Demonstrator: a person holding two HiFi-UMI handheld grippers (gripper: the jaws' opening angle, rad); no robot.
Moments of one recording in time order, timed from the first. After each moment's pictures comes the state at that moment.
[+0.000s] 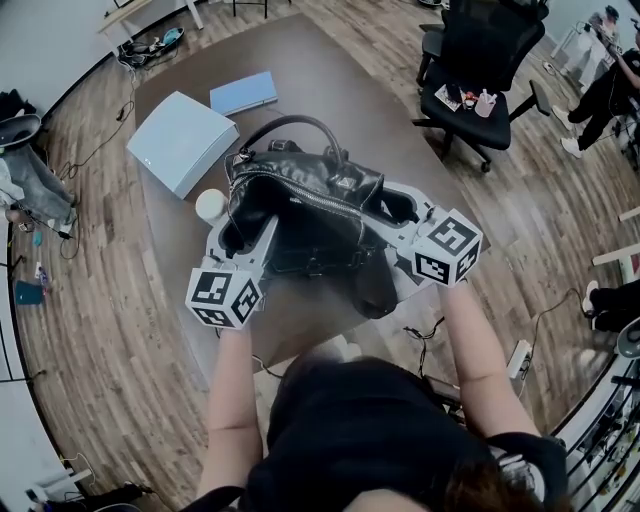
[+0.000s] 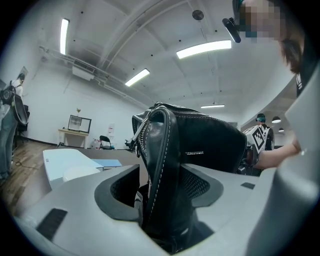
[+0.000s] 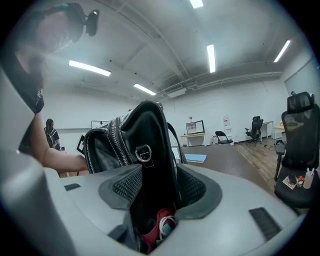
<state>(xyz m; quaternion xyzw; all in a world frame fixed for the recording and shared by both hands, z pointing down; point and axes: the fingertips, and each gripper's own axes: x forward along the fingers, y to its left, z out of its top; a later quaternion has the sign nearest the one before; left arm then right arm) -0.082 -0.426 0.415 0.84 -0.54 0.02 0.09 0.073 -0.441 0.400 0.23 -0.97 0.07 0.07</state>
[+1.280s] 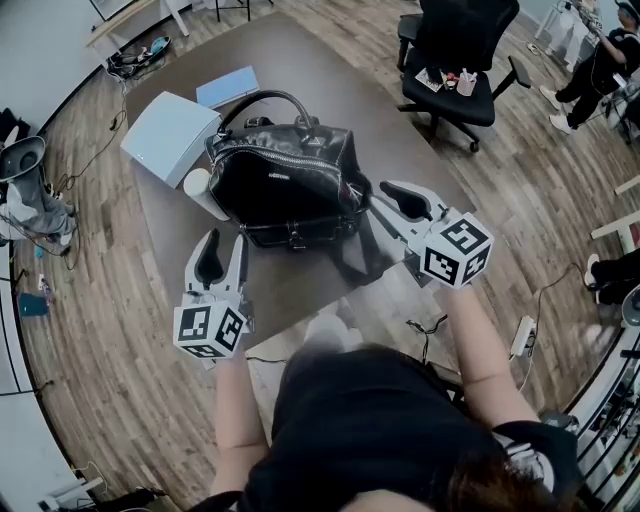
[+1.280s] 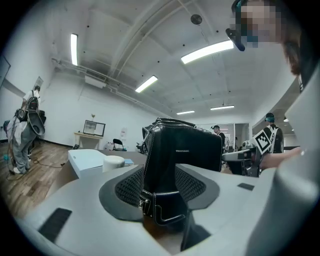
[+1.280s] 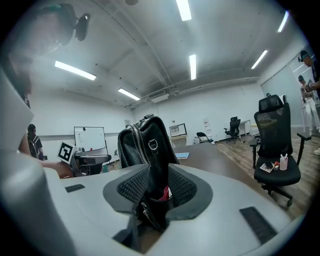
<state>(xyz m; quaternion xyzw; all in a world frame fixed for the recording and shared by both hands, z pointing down) -0.100 -0.318 0.408 0.80 -0.60 0.00 0.09 0.145 -0.378 0.399 0.33 -0.94 0.11 0.04</state>
